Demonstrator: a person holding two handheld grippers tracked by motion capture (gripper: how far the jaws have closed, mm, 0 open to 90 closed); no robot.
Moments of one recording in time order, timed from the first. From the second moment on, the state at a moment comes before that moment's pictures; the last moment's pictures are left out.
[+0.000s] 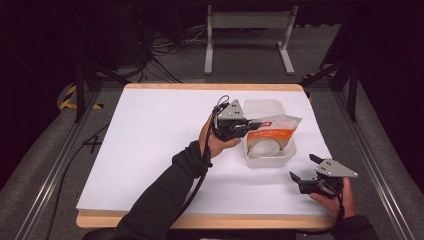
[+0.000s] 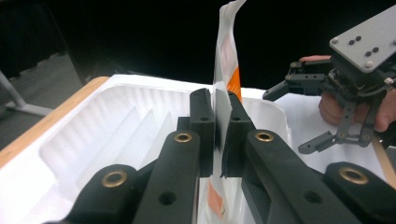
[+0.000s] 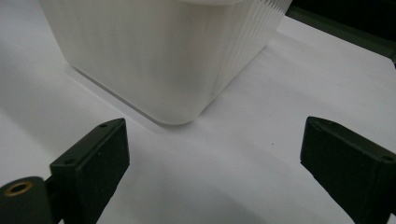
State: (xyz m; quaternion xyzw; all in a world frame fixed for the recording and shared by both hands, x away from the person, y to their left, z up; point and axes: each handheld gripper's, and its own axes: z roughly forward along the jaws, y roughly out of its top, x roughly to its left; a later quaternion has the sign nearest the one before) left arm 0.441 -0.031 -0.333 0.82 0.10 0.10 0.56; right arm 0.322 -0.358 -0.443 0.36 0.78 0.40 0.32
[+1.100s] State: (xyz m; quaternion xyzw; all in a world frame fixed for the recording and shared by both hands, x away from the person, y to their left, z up) left arm 0.428 -0.015 -0.319 0.83 0.08 0.18 0.52; right arm 0.322 -0.357 -0.443 0.36 0.78 0.40 0.32
